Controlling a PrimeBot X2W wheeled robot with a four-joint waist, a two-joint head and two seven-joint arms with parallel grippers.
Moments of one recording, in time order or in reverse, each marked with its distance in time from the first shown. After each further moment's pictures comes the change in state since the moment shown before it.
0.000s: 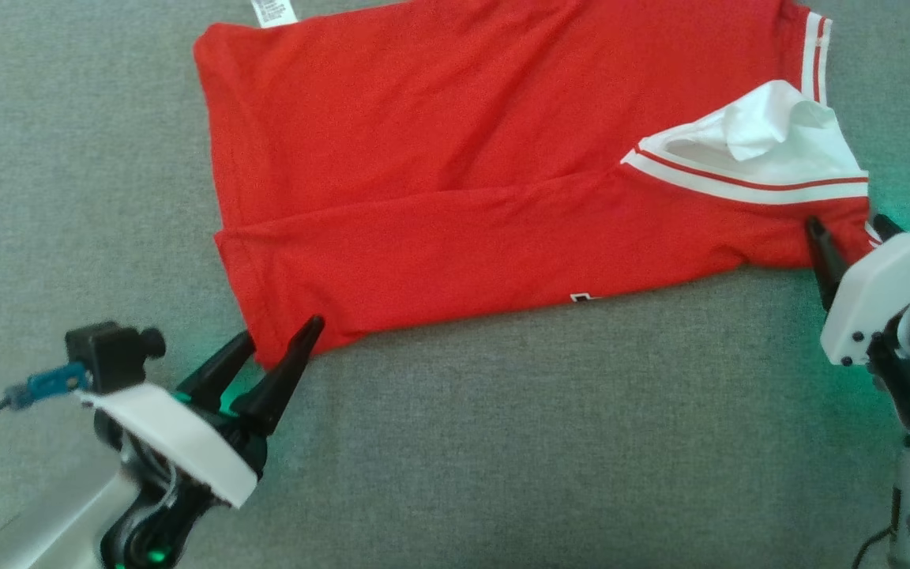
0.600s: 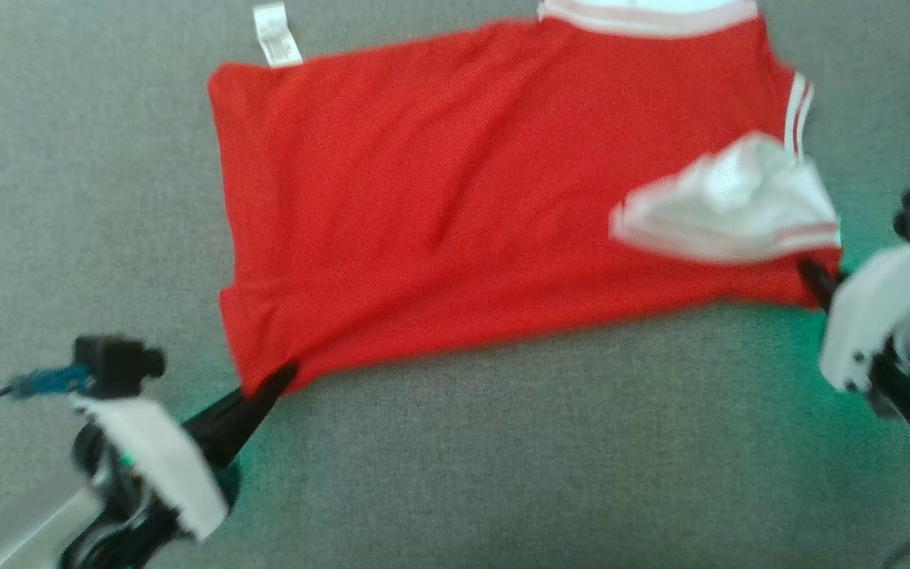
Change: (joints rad) left arm -0.028 0.093 -0.079 0.002 -0.083 -0.062 0.149; right arm 0.012 -0.100 0.063 0.058 0.194 0.000 0.115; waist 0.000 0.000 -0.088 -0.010
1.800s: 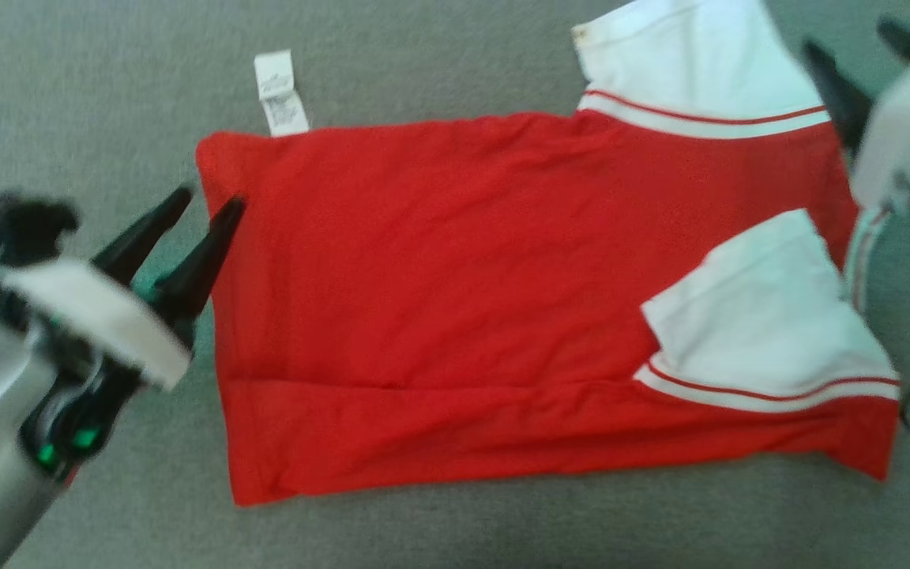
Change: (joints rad) left arm -0.166 0.039 0.103 -0.007 0.078 0.114 -0.087; right arm -0.316 -0.083 0.096 -0.105 0.016 0.001 0.044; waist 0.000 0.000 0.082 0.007
